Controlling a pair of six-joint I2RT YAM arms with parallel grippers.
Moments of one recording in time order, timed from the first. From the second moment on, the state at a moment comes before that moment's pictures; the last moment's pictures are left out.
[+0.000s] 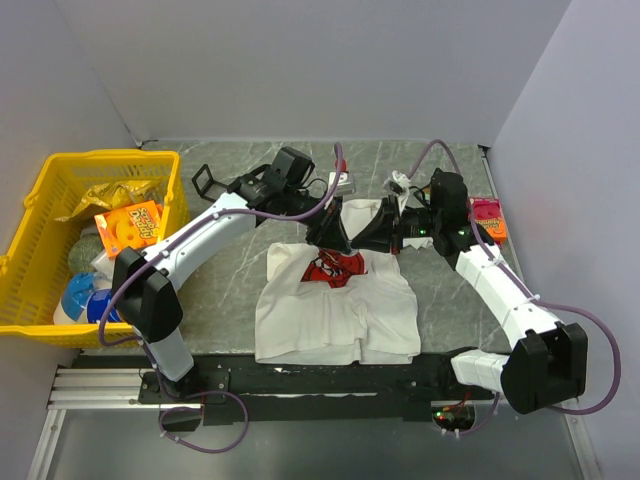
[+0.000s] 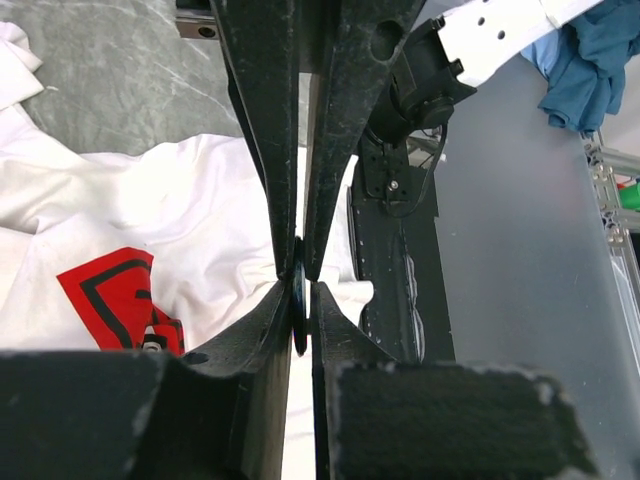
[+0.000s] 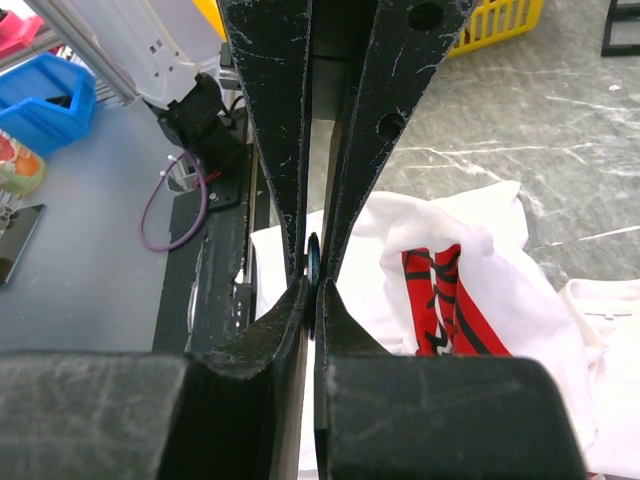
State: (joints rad) left arm -0.68 1.71 1.60 -0.65 1.03 0.24; right arm 0.25 1.21 0.96 -0.15 -1.27 -0.07
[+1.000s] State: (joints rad) left arm -0.71 1.70 1.58 -0.61 0.88 0.21; right arm 0.25 1.20 0.93 -0.12 -1.21 -0.08
